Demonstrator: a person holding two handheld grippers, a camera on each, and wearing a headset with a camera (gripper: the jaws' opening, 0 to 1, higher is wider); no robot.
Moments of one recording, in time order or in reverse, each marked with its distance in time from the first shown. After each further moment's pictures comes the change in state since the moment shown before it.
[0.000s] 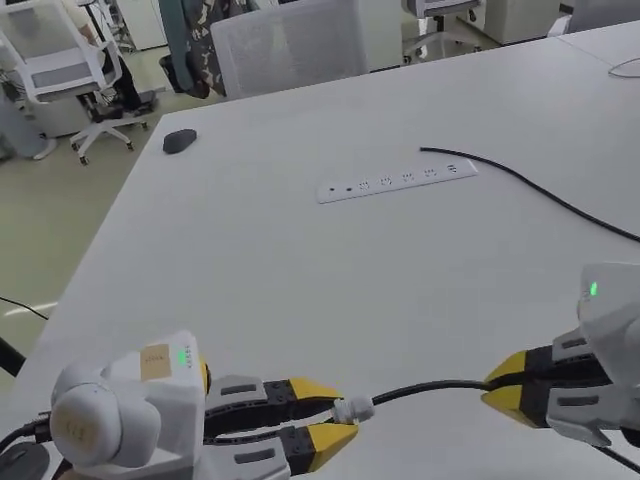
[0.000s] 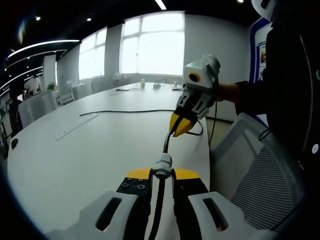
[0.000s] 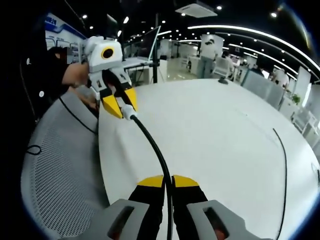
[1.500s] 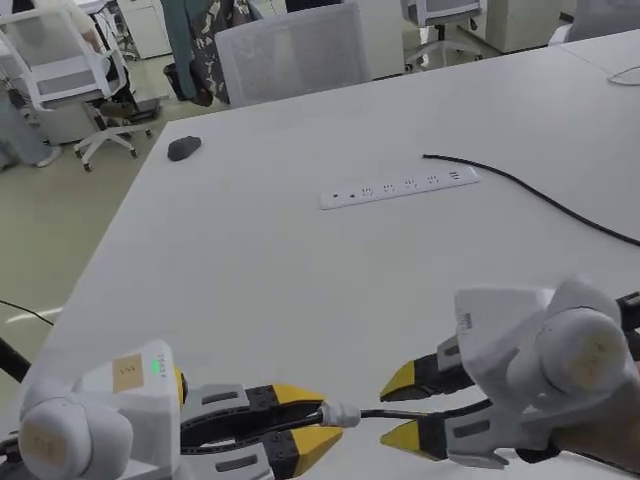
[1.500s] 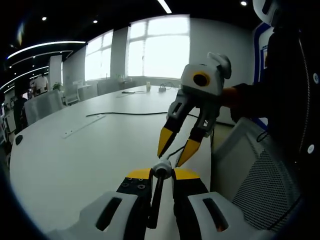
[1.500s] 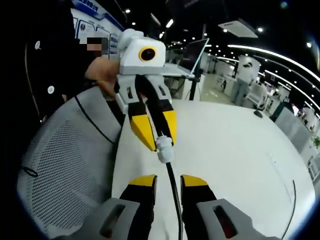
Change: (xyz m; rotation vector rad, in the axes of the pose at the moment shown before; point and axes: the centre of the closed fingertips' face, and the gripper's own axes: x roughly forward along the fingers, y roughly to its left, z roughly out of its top) left arm -0.016 0.005 0.001 -0.022 -0.032 0.041; right arm 0.056 0.074 0.078 -0.295 -0.113 0.243
